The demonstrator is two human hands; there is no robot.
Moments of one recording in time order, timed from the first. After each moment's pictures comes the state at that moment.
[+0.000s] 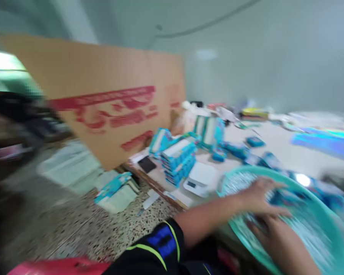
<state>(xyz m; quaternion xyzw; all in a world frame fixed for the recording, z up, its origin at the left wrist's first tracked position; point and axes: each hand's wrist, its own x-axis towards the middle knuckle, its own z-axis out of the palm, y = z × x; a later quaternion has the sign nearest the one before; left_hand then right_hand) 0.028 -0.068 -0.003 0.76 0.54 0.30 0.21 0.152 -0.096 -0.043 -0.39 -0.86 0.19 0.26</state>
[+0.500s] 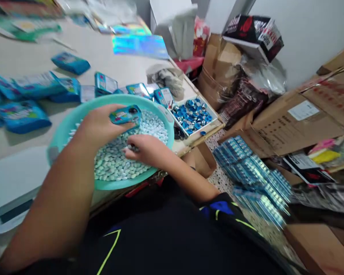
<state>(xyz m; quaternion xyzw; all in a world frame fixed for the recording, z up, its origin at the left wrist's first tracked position) 0.019 -0.002 0.008 0.81 0.48 0.26 0.23 0.170 -0.107 -0.006 -0.54 -0.78 0.23 0.23</state>
